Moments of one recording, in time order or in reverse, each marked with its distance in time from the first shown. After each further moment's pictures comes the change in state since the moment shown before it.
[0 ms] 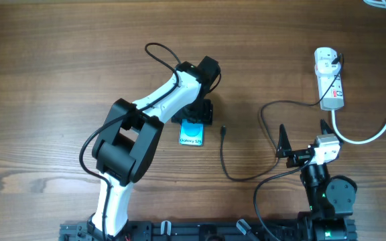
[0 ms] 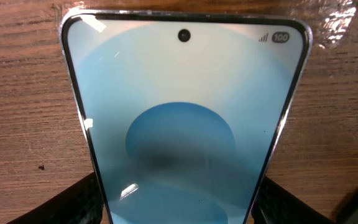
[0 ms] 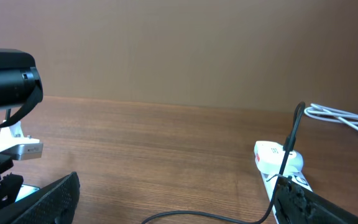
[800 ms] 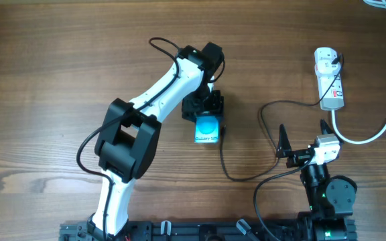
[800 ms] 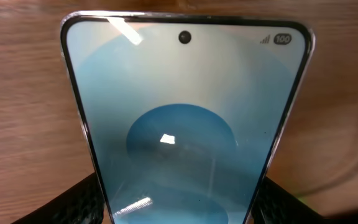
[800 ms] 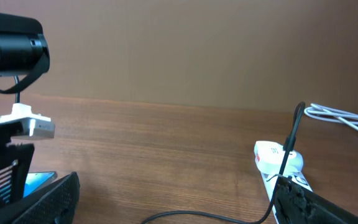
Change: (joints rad) left arm 0.013 0.029 0.214 -0.193 0.280 -0.001; right arm 0.000 0.000 0.000 0.000 0.000 0.000
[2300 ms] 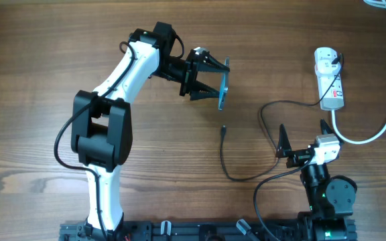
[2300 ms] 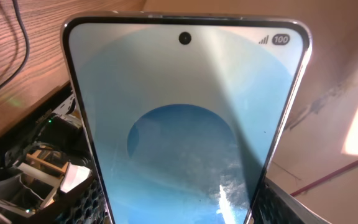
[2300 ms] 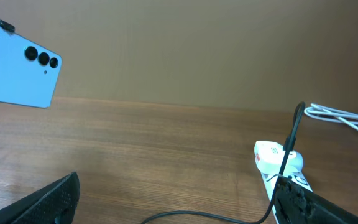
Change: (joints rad) left arm 0.263 0.000 0.006 0.023 1.207 -0.007; right arm 0.000 0.000 0.000 0.000 0.000 0.000
